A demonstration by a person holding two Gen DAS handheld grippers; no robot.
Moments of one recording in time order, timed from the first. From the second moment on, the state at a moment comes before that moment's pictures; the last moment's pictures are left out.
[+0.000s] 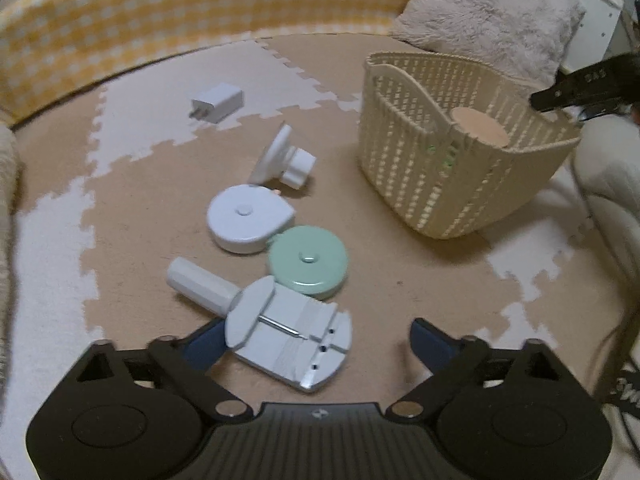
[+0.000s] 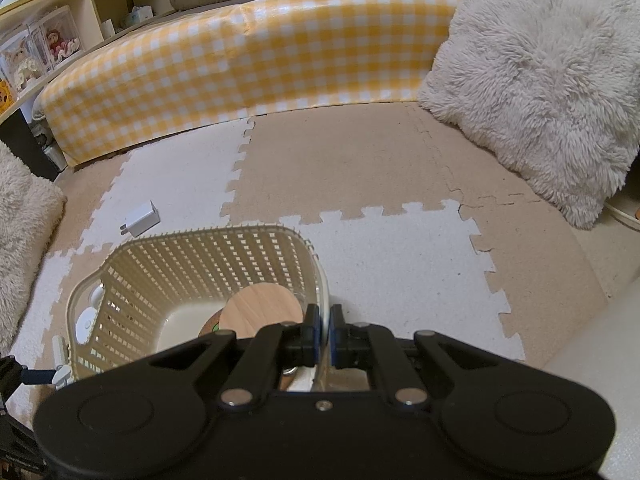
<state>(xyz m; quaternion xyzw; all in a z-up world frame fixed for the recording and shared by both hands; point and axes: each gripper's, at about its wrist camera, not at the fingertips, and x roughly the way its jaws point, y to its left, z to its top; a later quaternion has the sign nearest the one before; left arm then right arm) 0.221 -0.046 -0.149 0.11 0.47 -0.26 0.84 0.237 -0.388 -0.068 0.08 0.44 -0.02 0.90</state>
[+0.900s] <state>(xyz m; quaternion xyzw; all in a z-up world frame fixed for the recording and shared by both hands) 0.217 -0.031 -0.121 0.04 0.41 -0.17 0.89 0.237 -0.388 -0.068 0.08 0.44 -0.02 0.90</state>
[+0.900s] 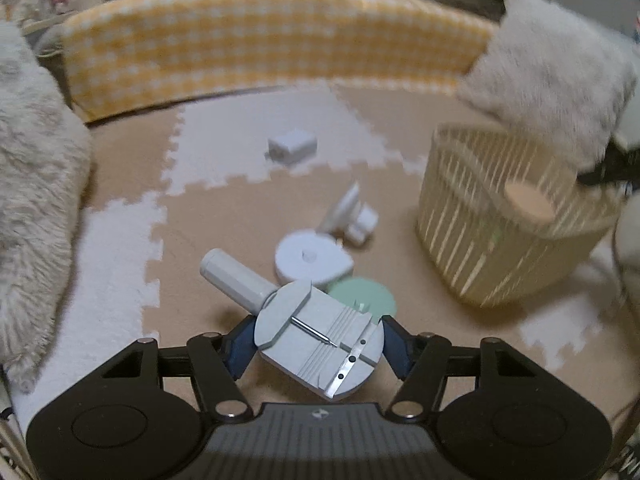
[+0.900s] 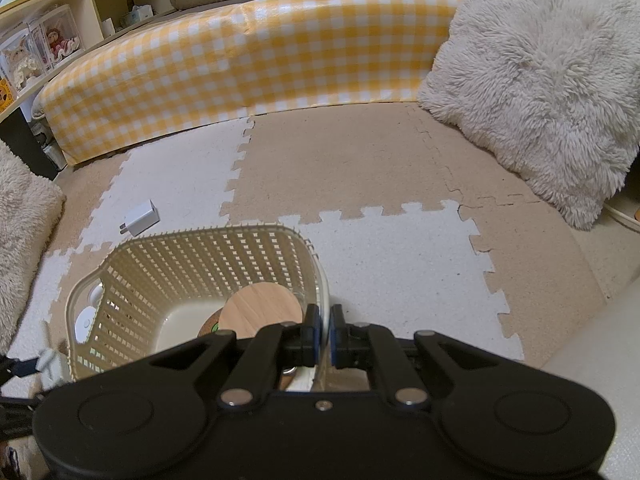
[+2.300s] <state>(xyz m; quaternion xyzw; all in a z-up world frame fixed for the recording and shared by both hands) 0.253 -0.178 -0.067 0.05 0.46 -0.35 0.81 0.237 -0.387 -0.069 0.09 0.44 -0.02 0.90</state>
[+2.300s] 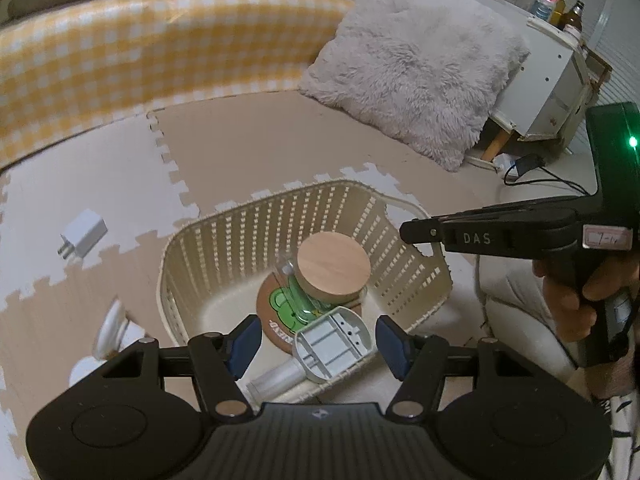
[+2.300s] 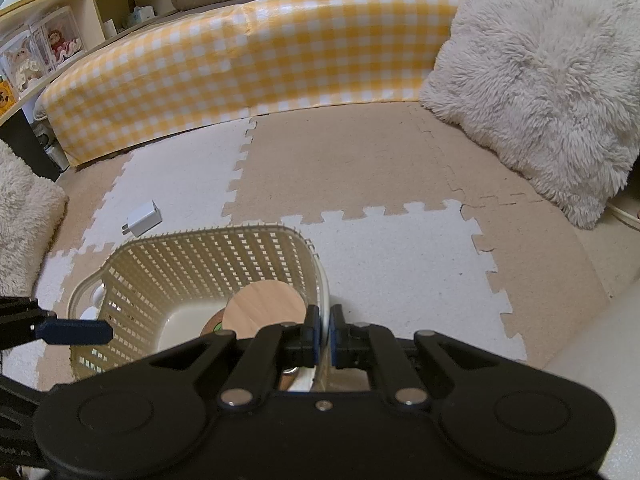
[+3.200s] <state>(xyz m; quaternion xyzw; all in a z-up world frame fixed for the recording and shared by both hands) 0.219 -0.142 -0.041 0.04 0.44 -0.30 0.84 0.237 -0.388 -0.069 0.09 0.44 -0.02 0.90</state>
